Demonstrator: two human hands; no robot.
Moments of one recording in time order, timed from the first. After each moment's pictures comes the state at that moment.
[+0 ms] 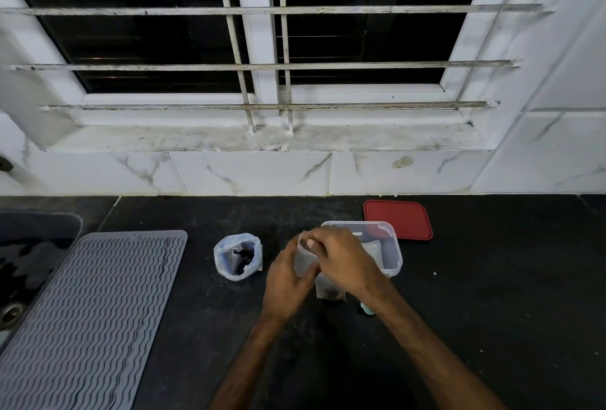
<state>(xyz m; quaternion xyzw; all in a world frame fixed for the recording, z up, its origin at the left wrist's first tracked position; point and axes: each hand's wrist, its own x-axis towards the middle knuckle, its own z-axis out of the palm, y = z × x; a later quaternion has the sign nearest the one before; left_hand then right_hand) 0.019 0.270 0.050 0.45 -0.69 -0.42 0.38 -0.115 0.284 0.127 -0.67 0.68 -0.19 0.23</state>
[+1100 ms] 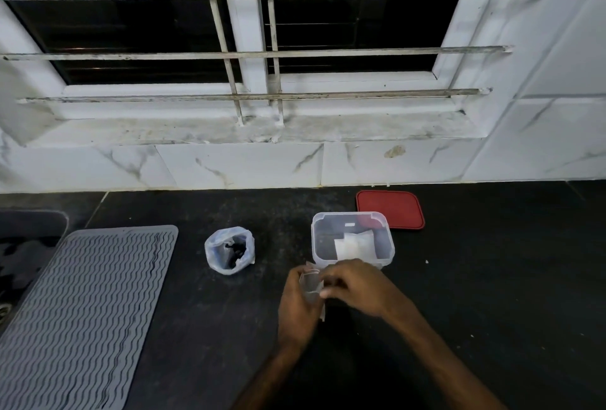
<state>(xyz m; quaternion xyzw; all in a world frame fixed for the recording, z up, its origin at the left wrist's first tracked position) -0.002 0.320 -0.006 0.53 -0.61 -0.47 0.34 -0.161 0.332 0.072 -0.70 0.63 -0.11 0.32</state>
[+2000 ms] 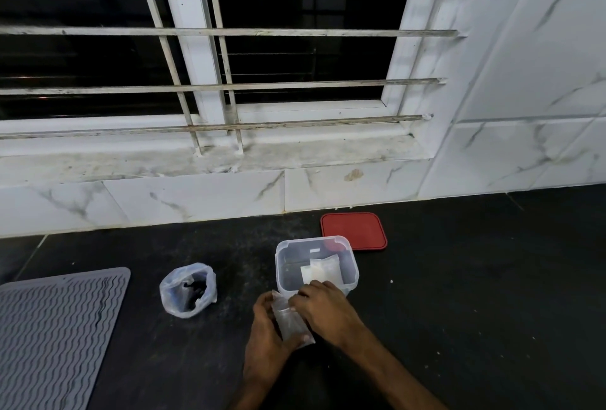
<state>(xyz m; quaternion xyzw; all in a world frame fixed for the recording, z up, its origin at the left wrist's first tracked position) -0.009 0.305 -0.038 0.54 -0.64 -0.49 0.25 -0.165 0.320 0.045 -0.77 0.63 0.01 0.09</state>
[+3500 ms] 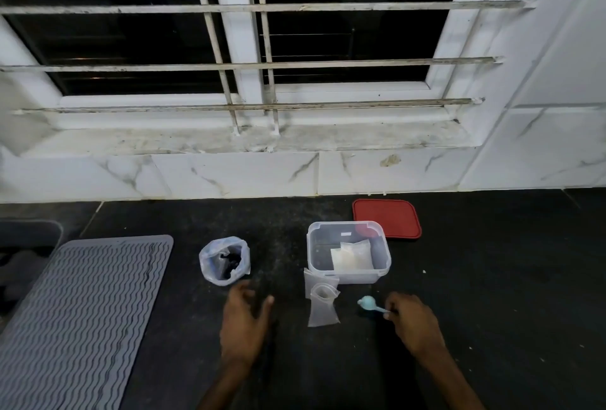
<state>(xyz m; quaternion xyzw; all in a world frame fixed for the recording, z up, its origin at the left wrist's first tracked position) 0.069 0.295 -0.017 0.65 -0.60 -0.35 0.29 -0.240 0.393 -0.013 -0.54 0.81 -0.04 0.22</state>
